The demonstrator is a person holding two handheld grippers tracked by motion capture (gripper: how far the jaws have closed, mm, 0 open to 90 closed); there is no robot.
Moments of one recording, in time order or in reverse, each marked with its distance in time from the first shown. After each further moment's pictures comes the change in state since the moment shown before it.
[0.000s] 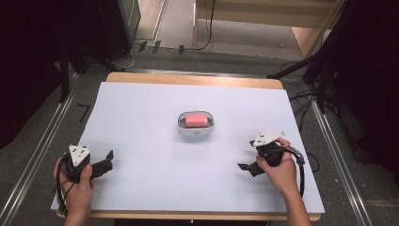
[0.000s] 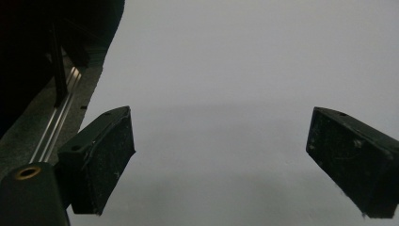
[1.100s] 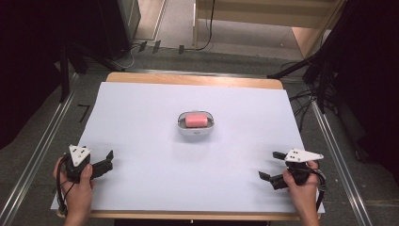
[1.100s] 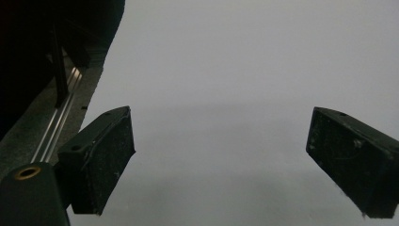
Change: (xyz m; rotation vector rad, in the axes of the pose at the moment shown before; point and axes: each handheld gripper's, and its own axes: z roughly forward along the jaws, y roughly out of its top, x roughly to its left) left arm 0.000 0.000 0.000 -0.001 0.003 0.003; right arm -0.001 -0.079 -0.044 -0.232 -0.064 0.175
